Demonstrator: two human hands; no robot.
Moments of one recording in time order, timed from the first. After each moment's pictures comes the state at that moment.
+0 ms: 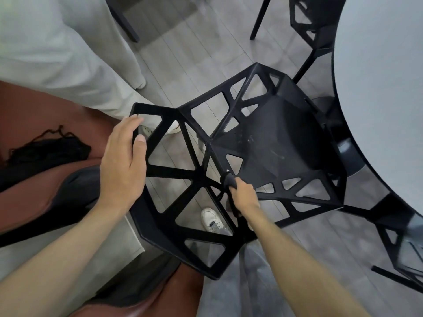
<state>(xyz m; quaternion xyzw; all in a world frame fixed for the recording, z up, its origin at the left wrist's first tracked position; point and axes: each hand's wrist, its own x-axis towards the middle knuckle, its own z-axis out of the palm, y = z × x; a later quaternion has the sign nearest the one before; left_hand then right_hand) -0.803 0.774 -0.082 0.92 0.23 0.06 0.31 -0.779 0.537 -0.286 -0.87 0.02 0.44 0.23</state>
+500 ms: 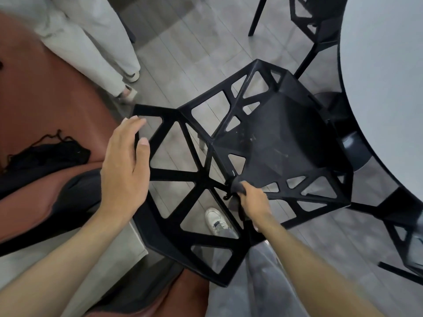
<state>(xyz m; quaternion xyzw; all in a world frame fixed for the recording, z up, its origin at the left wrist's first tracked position) -0.803 0.774 -0.079 0.93 0.22 0.06 0.29 -0.792 0.517 -0.290 -0.88 0.00 0.40 0.24</state>
